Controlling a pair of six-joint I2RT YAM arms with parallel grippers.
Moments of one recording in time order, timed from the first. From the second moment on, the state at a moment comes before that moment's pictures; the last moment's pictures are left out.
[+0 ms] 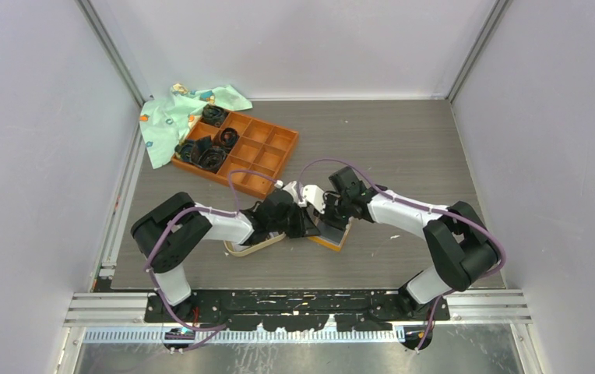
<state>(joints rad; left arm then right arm) -0.88 1.76 0.72 0.43 0.22 -0.95 0.59 1.51 0.79 -0.32 -0.34 -0.72</state>
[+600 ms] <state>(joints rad) -0.88 1.77 0.74 0.40 0.21 -0.94 0.60 1.47 0.82 -0.30 -0.37 -0.62</state>
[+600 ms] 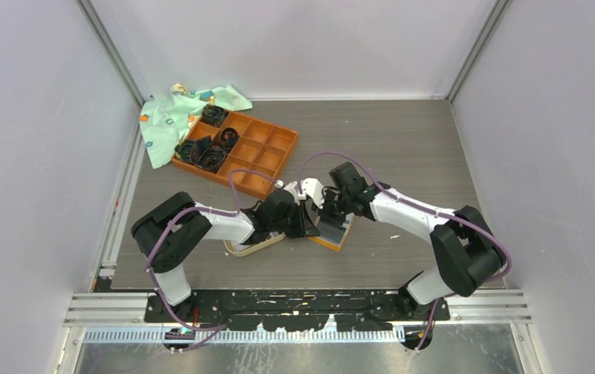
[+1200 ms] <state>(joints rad) -0.88 1.77 0.77 0.35 0.20 -0.92 0.60 1.58 0.88 -0.37 -0.32 -0.59</state>
